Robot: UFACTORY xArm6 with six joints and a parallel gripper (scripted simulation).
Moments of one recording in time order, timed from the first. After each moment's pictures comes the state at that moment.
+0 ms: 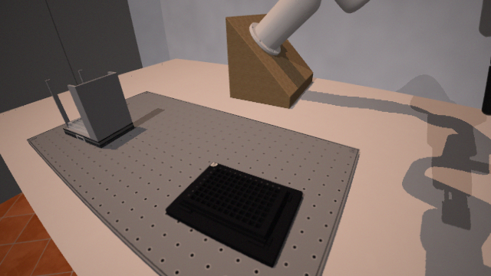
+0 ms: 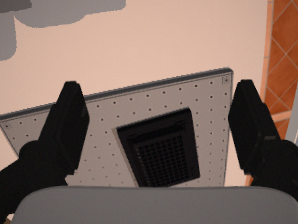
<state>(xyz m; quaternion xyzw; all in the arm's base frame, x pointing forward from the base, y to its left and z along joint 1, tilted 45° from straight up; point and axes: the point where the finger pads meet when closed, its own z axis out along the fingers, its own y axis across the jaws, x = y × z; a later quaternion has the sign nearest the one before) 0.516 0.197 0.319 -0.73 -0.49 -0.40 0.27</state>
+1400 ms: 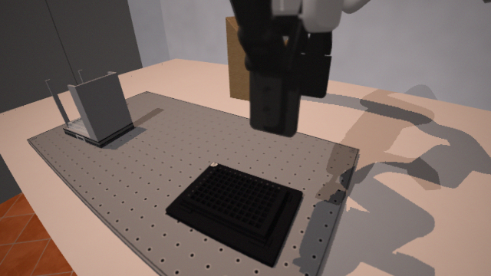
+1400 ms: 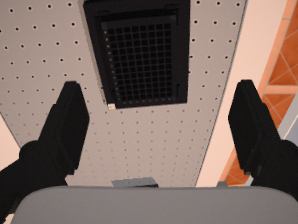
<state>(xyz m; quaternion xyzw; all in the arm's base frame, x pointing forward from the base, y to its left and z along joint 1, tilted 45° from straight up) 0.519 0.099 0.198 -0.70 -0.59 -0.32 0.25</state>
